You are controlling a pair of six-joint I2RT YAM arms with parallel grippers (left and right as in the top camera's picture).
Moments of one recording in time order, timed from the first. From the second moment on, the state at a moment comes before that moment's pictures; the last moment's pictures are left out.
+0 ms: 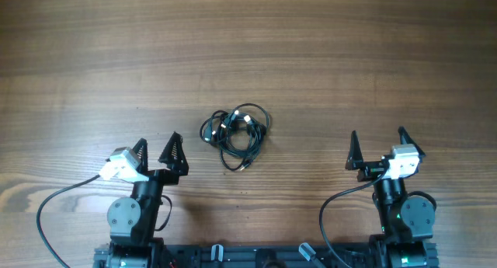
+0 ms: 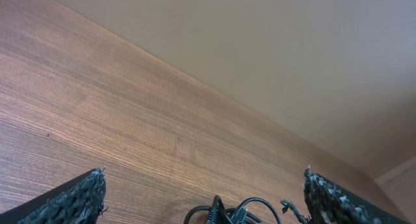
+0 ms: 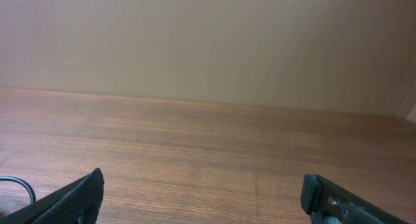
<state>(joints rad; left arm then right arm) -0.06 0.02 0.01 -0.07 0.04 -0.57 0.07 0.01 0.01 0.00 0.01 -0.05</state>
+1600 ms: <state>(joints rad) -0.06 0.06 0.40 -0.12 0.05 -0.55 0.07 0.01 0.01 0.00 0.01 -0.05</state>
